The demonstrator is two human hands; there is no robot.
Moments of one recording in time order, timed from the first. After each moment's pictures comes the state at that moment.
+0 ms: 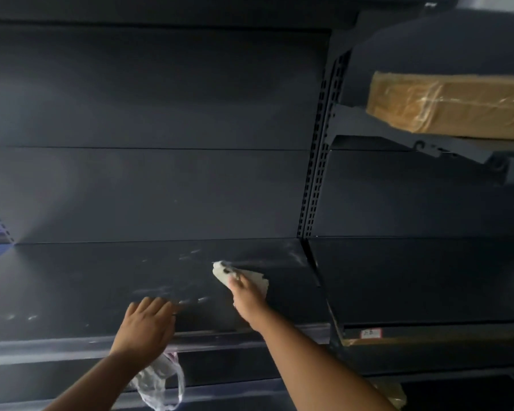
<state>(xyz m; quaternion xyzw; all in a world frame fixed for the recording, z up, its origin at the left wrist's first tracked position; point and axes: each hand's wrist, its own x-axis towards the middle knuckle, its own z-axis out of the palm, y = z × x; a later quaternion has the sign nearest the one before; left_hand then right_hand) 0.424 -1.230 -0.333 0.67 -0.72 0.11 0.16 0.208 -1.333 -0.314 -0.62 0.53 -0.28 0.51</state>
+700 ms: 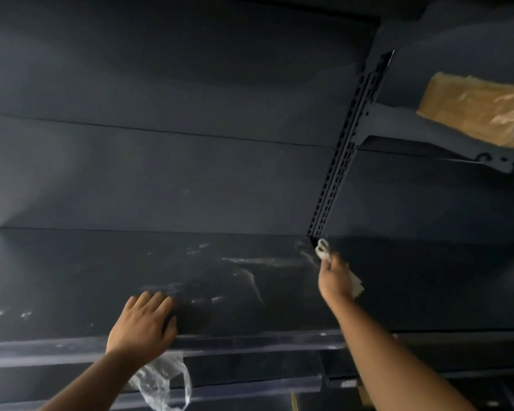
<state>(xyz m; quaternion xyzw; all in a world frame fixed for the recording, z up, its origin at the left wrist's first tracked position) 0.471 -1.244 -0.348 0.67 -0.73 0.08 0.13 0.090 -1.401 -0.317 -0.55 0.75 -0.34 0.14</state>
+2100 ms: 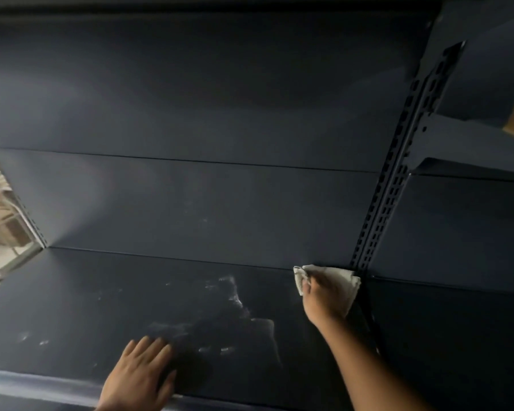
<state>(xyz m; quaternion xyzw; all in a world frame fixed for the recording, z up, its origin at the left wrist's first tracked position) 0.473 -1.254 -0.354 0.66 -0.73 0.12 0.14 0.162 -1.507 -0.357 -0.74 0.64 -0.20 0.07</state>
